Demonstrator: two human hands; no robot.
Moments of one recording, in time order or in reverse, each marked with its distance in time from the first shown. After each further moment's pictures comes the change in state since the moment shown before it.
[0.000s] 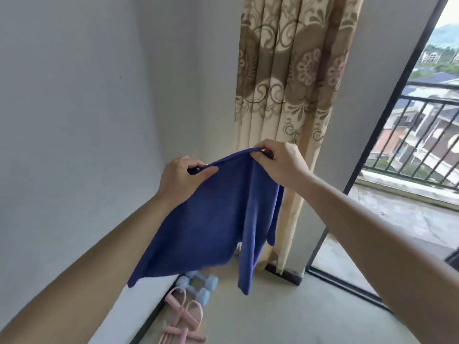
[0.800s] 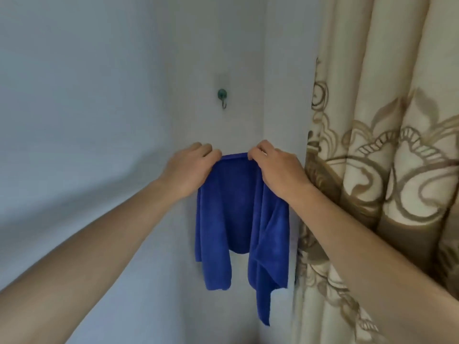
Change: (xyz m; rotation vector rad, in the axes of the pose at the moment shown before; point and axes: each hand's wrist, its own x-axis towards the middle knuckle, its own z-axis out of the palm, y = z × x) left_hand 0.442 0.004 -0.069 1.245 0.367 0.434; right_hand 0.524 0.013 0.053 -0.207 0.096 -0.858
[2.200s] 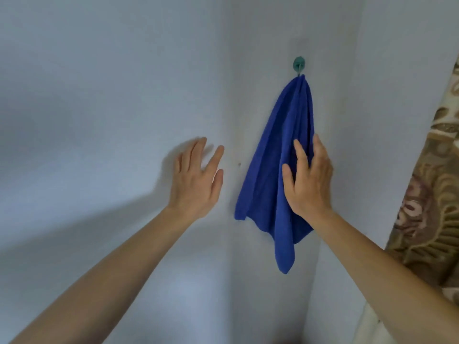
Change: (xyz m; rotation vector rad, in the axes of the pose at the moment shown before) left_hand -0.125 -0.038 0.020 0.275 -0.042 -0.478; right_hand 0.021 -0.051 0.152 0.256 0.404 0.171
